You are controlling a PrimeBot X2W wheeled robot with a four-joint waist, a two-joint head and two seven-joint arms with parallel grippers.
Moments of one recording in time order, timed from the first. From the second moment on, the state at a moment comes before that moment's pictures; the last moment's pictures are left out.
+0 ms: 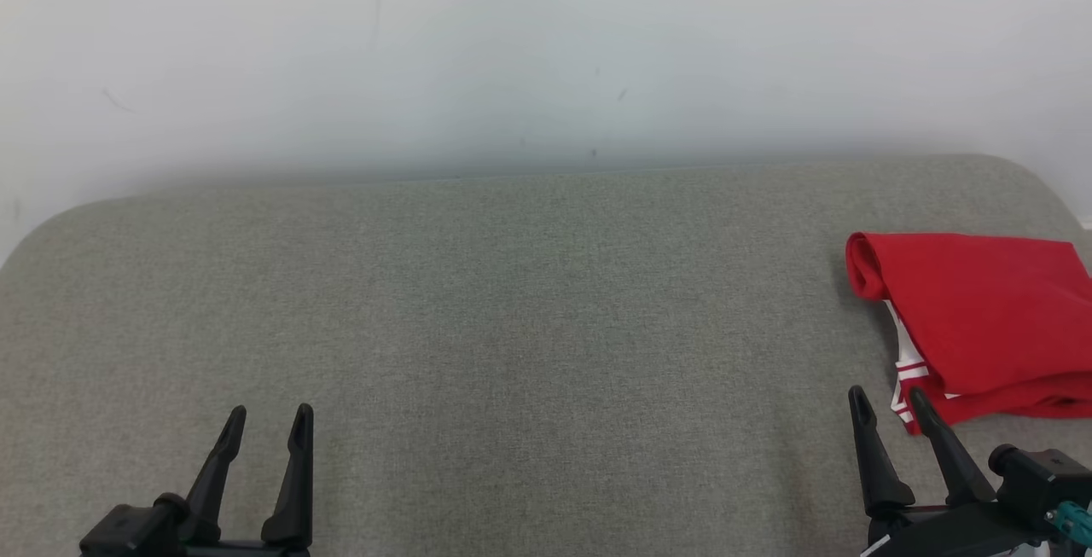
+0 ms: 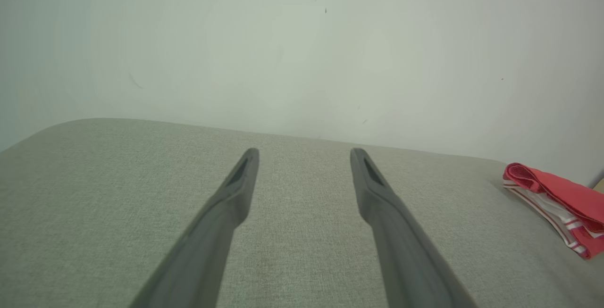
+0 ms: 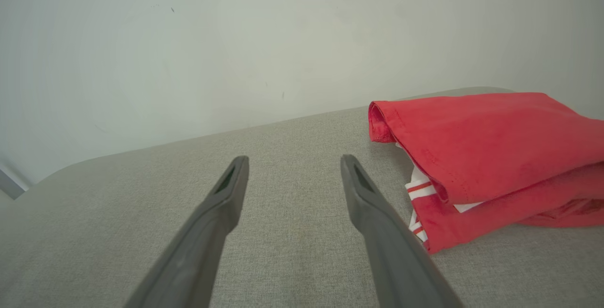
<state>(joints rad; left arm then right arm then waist) 0.01 0.26 -0.29 0.06 -0.42 0.03 -0.25 0.09 -0.05 -0.10 0.06 0.33 0.13 -0.09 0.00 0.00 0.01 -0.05</state>
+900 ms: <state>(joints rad) 0.01 0.28 -0.28 0.10 -0.44 0.08 -0.17 0.05 -0.05 -0.07 0.16 0.36 0.13 -0.07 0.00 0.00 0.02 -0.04</state>
